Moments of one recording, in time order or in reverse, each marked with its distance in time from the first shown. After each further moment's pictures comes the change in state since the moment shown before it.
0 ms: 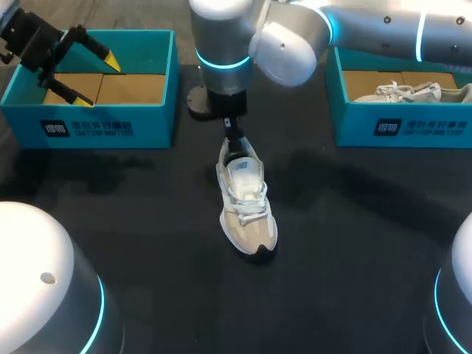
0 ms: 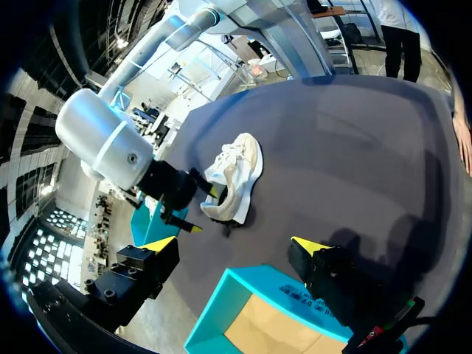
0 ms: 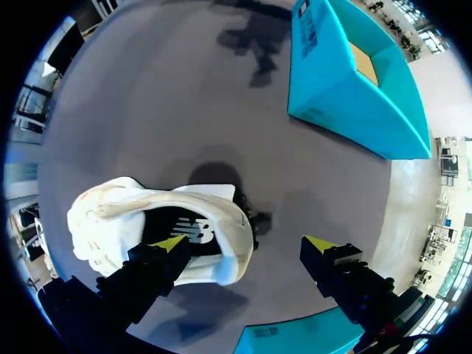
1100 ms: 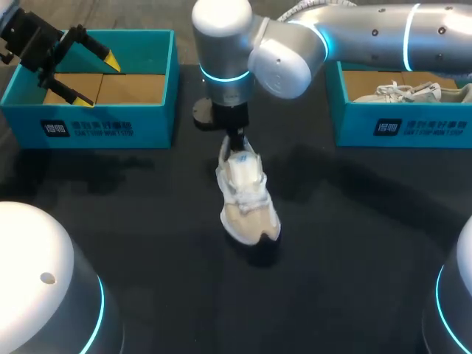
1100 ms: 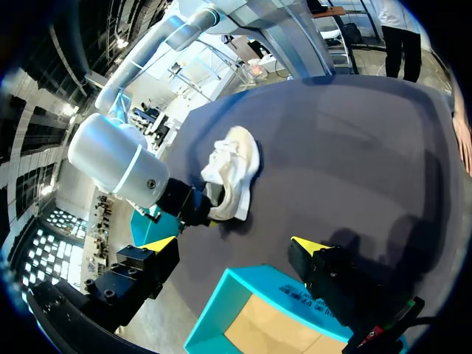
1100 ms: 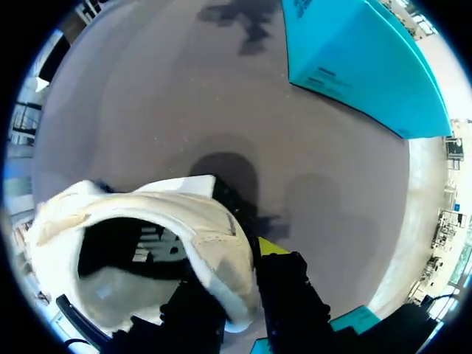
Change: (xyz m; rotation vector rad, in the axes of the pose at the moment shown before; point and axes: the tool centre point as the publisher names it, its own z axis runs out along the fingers) left arm 0.000 0.000 0.000 0.000 0.000 0.000; right arm 0.002 -0.008 0.046 0.023 0.047 0.072
